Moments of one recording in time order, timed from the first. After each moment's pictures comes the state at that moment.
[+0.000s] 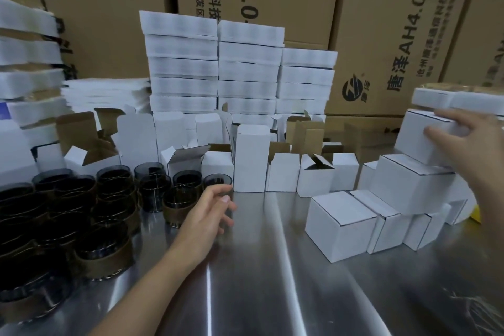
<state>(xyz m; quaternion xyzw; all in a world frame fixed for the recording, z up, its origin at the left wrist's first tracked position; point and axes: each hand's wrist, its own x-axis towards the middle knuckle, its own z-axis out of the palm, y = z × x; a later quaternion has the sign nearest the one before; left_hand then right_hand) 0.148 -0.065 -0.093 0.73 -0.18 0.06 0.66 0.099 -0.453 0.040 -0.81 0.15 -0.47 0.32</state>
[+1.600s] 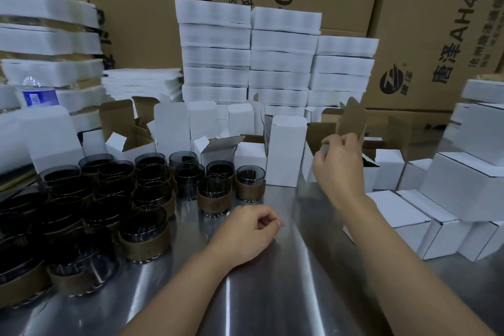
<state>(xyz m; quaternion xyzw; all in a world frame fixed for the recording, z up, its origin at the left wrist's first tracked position) 0.148 -0.068 -0.101 0.86 -0.23 0.06 0.45 0.183 -0.246 -0.029 -0.89 0.06 -0.40 0.20</state>
